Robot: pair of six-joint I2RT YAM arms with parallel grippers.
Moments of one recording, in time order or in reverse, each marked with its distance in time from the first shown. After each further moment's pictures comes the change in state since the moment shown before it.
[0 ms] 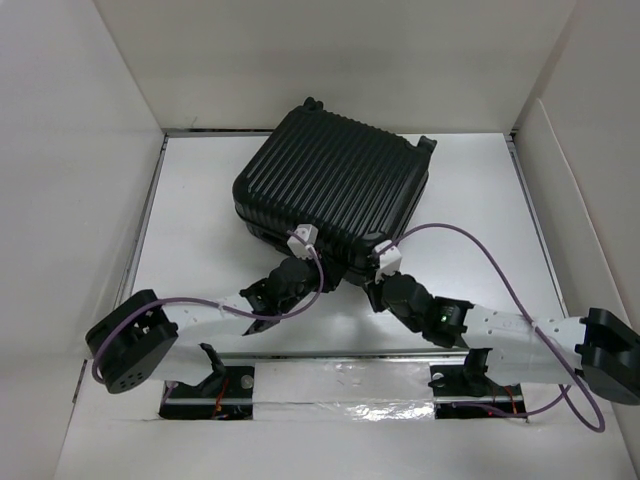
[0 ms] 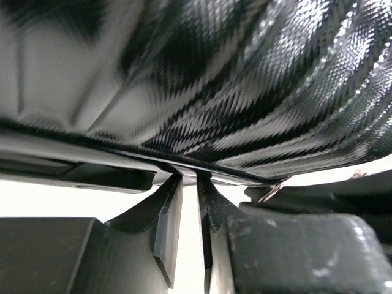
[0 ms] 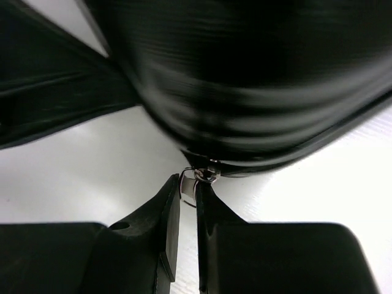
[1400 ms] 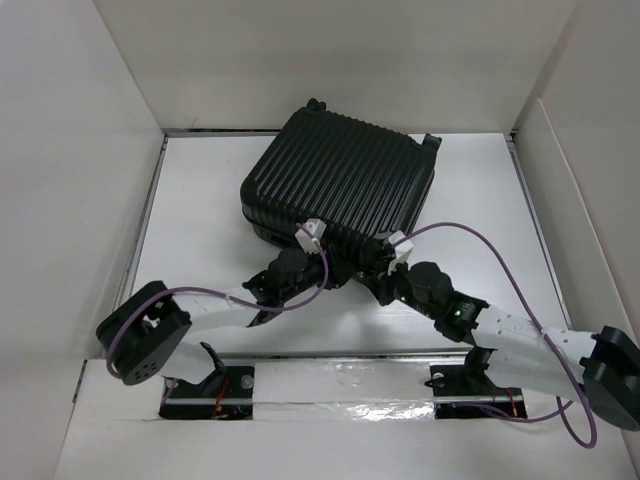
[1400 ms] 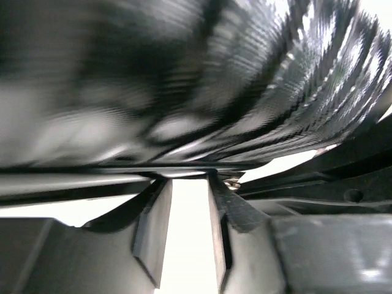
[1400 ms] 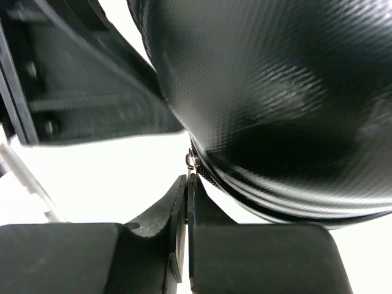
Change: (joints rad) left arm 0.076 0.052 0.020 0.074 0.236 0.021; right arm -0.208 -0.092 -0.076 0.143 -0.425 -0.029
